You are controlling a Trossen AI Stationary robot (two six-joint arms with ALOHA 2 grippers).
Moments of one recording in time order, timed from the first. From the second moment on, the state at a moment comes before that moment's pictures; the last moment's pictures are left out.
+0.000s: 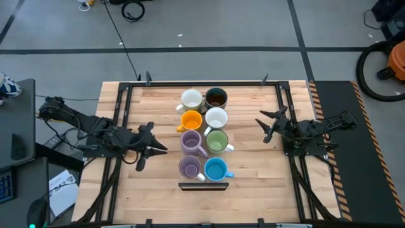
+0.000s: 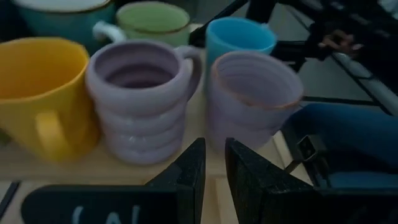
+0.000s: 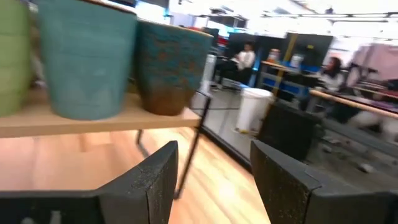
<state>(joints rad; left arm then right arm) -0.43 0.87 0.82 -0.36 -0.27 -0.28 0.29 0.01 0.01 0.07 0.85 -0.24</state>
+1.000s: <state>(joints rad) -0.43 0.87 0.82 -0.30 -0.20 -0.07 0.16 0.01 0.01 0.08 0.22 -0.22</state>
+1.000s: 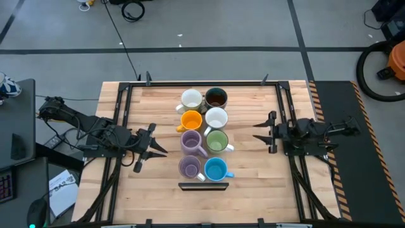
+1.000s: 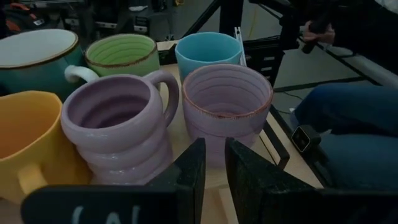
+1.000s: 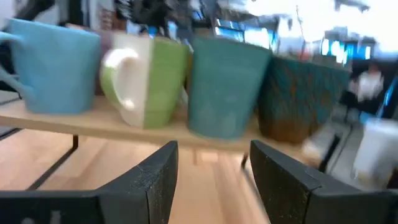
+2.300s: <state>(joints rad) -0.16 0.38 0.68 -0.48 -0.15 0.17 0.13 0.03 0.01 0.05 0.21 -0.08</state>
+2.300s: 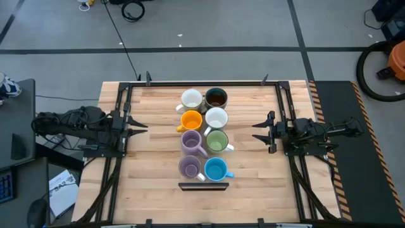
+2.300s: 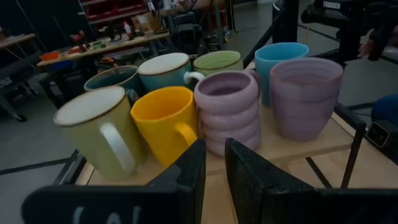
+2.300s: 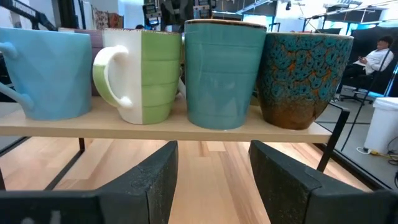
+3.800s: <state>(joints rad) -0.15 0.00 0.04 -0.03 -0.19 0.07 0.13 0.03 0.01 0.05 0.21 -0.08</state>
